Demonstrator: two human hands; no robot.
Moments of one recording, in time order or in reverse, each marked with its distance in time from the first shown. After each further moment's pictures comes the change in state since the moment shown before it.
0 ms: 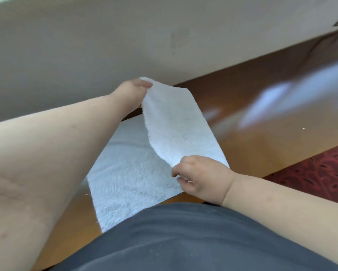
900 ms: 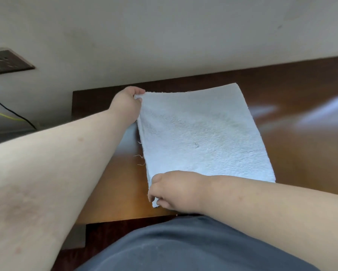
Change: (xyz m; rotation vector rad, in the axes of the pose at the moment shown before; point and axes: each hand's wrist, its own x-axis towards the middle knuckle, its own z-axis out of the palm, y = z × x) left_hand -0.063 -0.228 -0.100 0.009 0.314 -0.214; right_hand 0.131 -0.142 0.128 -0.057 -0.567 -0.332
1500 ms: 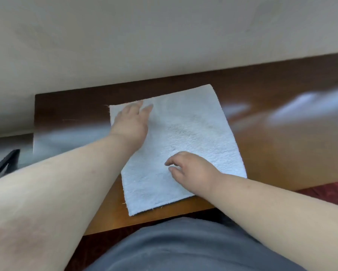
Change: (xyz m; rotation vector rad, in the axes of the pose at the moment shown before) left_hand -0.035 0.019 0.074 0.644 -0.147 0.383; right_hand -0.052 0.075 0.003 0.284 0.398 0.499
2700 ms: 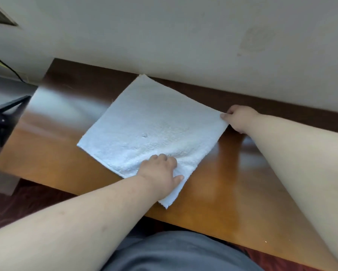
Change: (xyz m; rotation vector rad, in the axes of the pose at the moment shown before) left_hand -0.050 0.263 0.053 -0.079 -0.359 -0.304; right_hand 0.117 0.225 -0.243 -0.291 -0.005 0.222
